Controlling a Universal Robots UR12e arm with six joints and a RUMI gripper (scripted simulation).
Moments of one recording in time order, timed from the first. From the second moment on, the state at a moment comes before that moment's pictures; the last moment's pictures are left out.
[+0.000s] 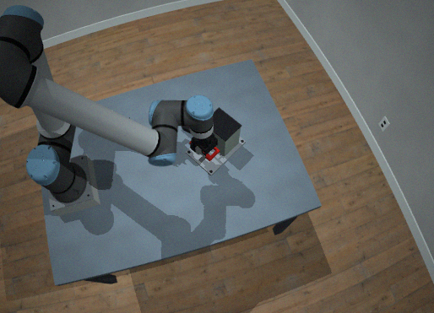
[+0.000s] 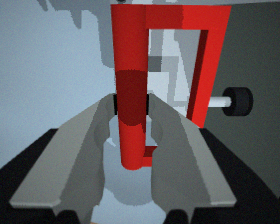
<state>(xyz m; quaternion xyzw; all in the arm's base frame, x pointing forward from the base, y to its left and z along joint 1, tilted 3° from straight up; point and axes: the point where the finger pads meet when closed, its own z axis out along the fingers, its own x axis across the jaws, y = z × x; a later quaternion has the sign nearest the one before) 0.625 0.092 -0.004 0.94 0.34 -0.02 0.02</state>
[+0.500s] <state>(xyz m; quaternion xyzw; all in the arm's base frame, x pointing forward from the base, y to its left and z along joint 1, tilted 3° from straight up) 0.614 0.084 -0.004 0.94 0.34 -0.02 0.02</state>
